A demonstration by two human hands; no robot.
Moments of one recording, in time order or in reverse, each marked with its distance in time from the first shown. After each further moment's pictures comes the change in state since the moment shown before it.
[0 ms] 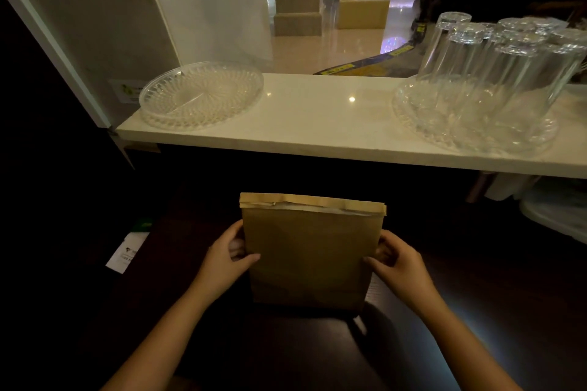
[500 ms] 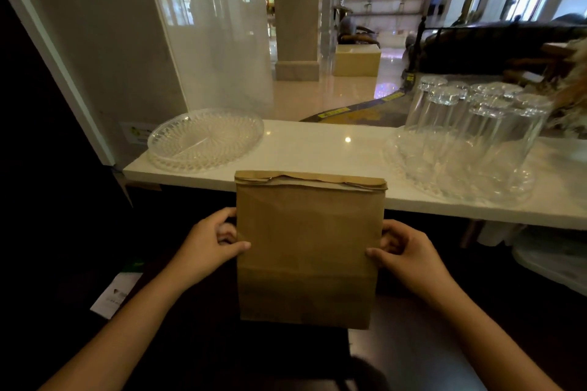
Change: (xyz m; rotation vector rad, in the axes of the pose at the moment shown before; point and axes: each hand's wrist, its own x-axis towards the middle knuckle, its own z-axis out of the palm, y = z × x) left_hand 0.028 0.099 -0.051 0.075 0.013 0.172; right_hand 0.046 -0.069 -0.049 0.092 0.005 -0.039
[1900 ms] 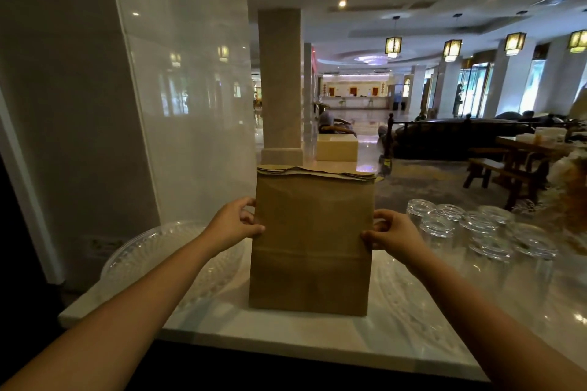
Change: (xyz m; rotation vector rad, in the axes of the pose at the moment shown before) left_hand 0.251 0.114 -0.038 0.052 0.032 0.191; right_hand 0.235 -0.074 -0.076 -0.034 0.166 -0.017
